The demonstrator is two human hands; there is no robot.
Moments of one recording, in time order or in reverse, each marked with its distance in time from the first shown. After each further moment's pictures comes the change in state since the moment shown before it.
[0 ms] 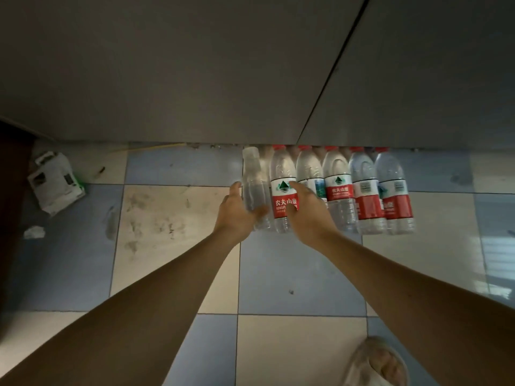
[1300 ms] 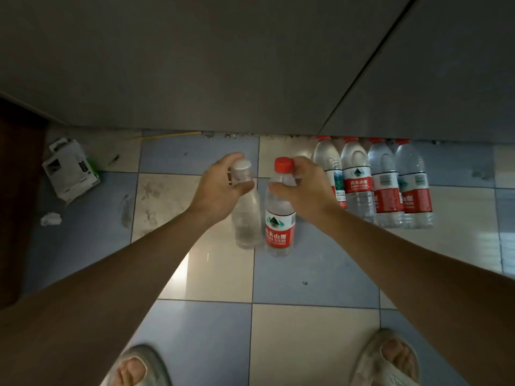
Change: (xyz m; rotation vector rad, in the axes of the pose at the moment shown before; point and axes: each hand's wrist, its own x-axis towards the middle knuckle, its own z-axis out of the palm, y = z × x) left_hand -0.001 -0.006 -0.076 -0.035 0.048 0.265; right_hand 0.014 -0.044 0.013 0.263 0.000 -0.025
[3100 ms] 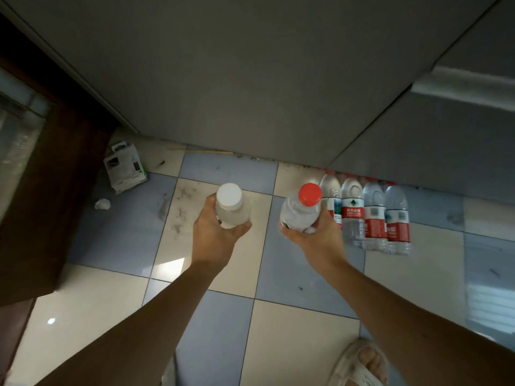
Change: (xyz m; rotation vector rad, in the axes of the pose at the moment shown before) left_hand -0.124 0.009 -0.039 -0.273 0.322 -0.100; right_hand -0.097 -0.013 -0.004 0.172 0.047 -0.134
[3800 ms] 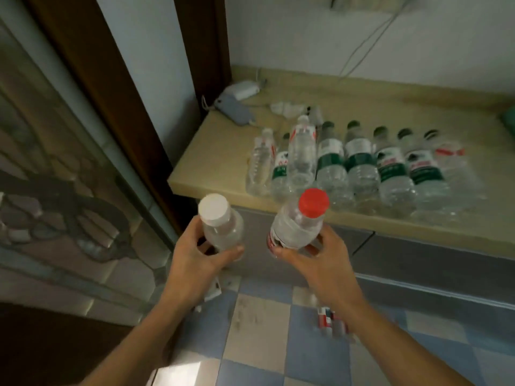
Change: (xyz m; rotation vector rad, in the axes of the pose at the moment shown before) left_hand -0.213 0.515 -0.428 -0.189 0.052 0.472; right_hand -0.286 -0.649 -0.087 0.139 -0.034 -0.483
